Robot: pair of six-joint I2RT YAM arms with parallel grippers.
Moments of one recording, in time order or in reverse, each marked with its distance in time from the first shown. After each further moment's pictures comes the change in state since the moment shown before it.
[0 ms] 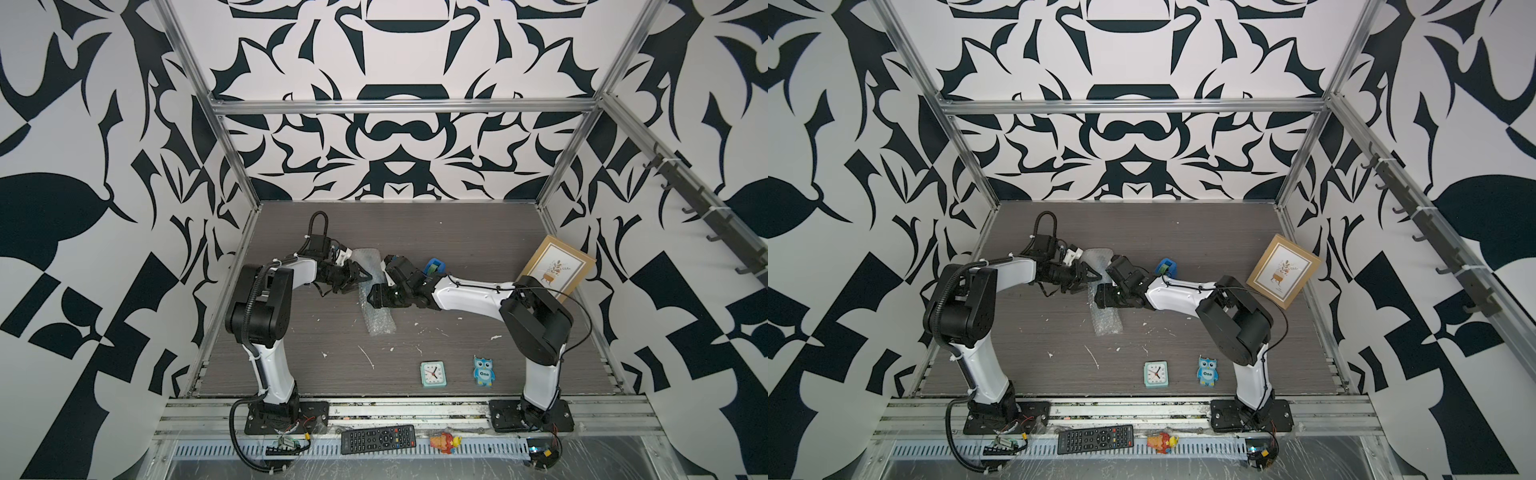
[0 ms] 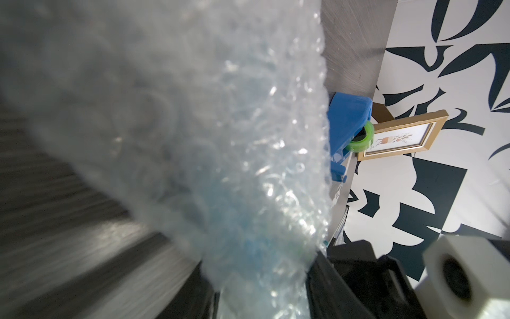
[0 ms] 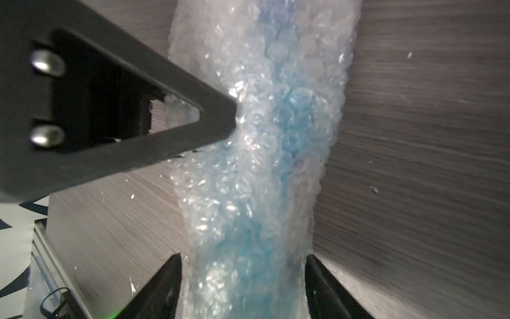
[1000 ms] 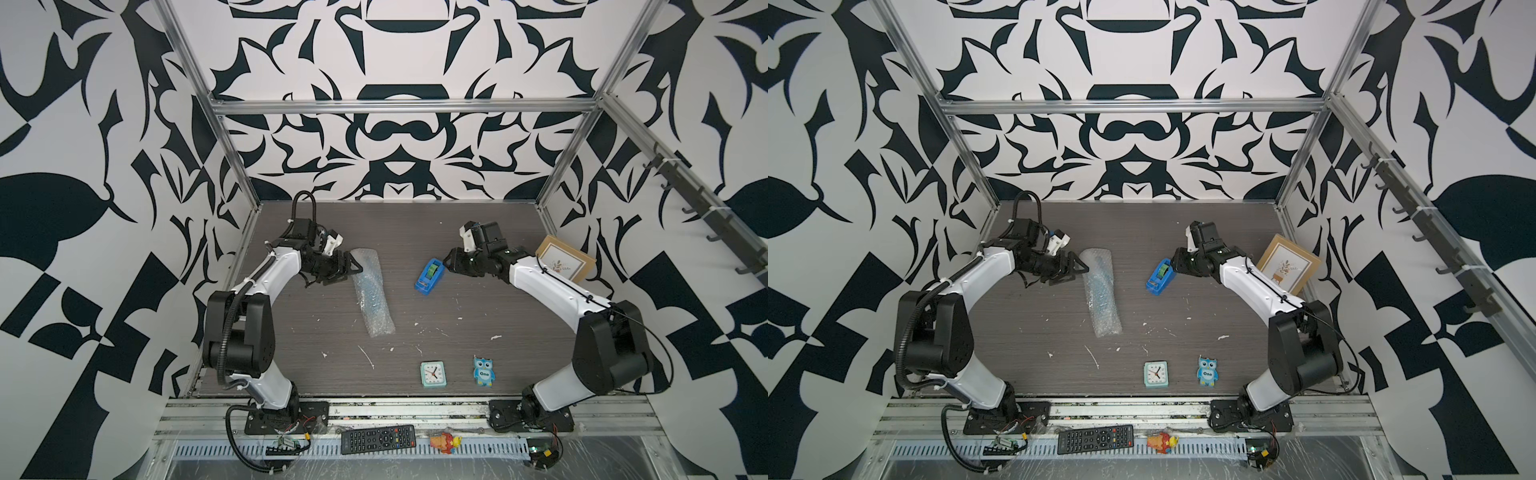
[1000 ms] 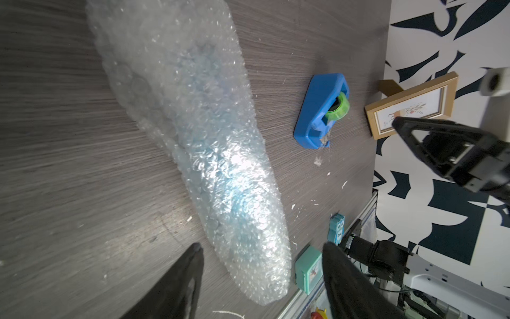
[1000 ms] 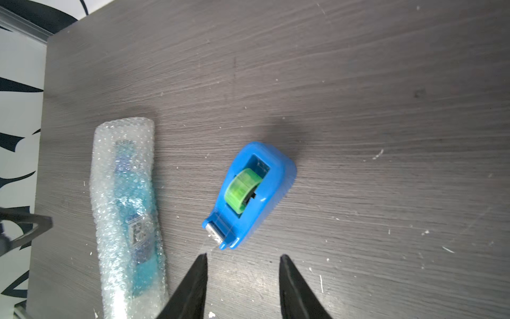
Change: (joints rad) left arm 0.027 -0.255 0.141 -0.439 -0.107 0.263; right arm -0.531 -0.340 -0.123 -0.262 -0.079 -0.228
